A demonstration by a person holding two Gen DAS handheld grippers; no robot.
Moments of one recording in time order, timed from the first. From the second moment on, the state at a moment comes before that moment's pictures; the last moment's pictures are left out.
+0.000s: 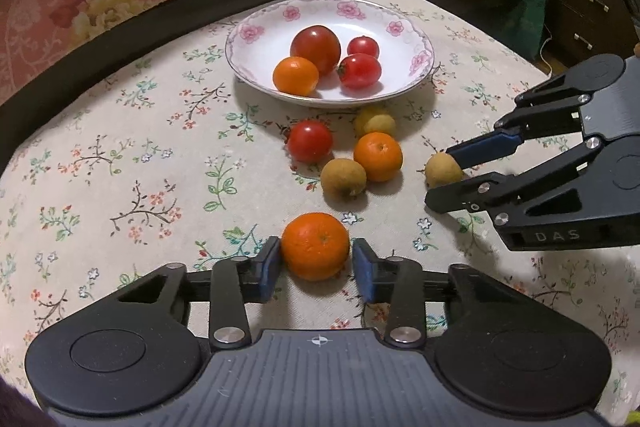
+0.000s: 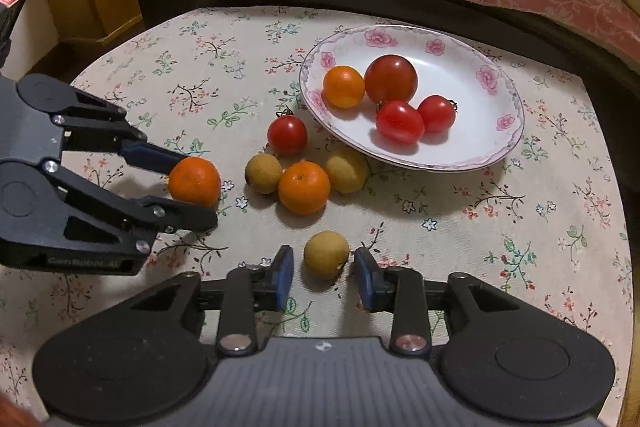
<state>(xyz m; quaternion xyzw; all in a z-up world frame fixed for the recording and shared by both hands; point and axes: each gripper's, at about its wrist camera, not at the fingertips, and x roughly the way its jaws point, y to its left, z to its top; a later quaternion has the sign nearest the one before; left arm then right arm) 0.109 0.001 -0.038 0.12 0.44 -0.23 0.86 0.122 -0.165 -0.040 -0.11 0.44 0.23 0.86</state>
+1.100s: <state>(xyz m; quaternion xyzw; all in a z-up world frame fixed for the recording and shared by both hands) 0.149 -0.029 0.007 0.09 0.39 -0.23 0.89 0.143 -0.181 0.007 -0.05 0.39 0.20 0.90</state>
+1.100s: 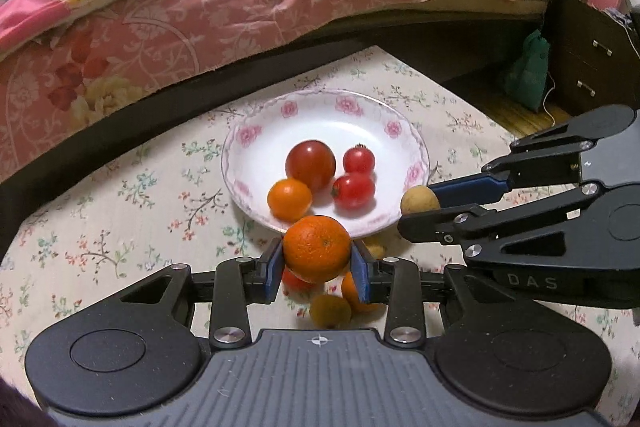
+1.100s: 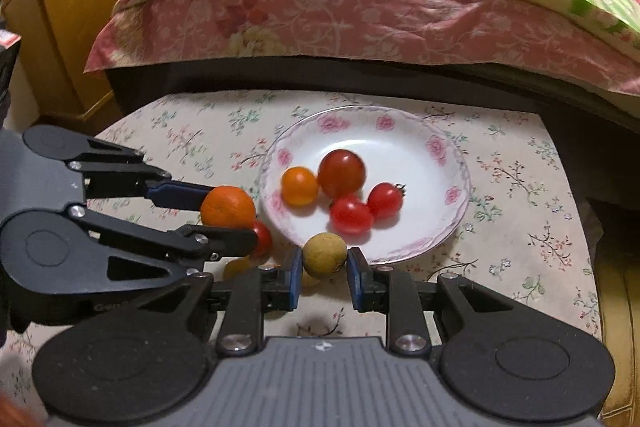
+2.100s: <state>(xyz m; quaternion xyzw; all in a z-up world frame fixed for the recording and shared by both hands) 0.199 -0.043 -0.014 0.10 0.39 -0.21 0.89 0.195 -0.194 -0.015 -0.01 0.41 0.16 0.90</state>
